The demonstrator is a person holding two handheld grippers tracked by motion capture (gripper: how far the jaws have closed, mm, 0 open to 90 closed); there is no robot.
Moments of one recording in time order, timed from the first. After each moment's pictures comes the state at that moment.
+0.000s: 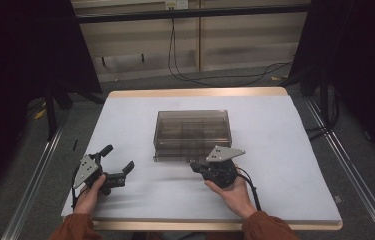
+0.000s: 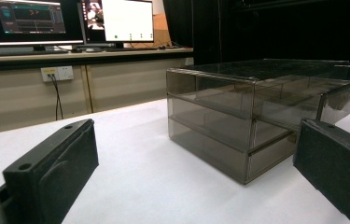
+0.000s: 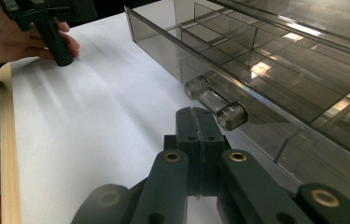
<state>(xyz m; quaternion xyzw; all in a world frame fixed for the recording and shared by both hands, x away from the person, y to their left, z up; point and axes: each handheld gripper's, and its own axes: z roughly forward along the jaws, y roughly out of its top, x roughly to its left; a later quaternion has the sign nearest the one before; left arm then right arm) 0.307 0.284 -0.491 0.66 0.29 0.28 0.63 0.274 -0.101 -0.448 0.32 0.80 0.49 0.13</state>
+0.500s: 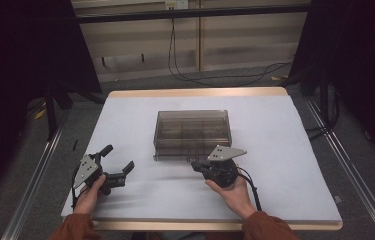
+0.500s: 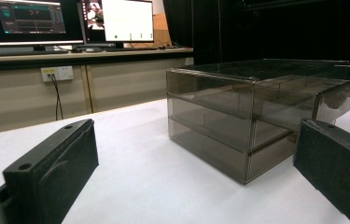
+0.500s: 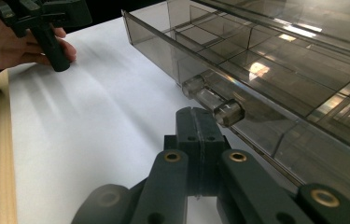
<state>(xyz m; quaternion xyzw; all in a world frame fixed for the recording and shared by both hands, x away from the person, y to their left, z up) 0.307 0.284 -0.490 0.66 0.29 0.29 0.63 0.274 -0.103 -0.449 0.33 0.79 0.50 0.13</state>
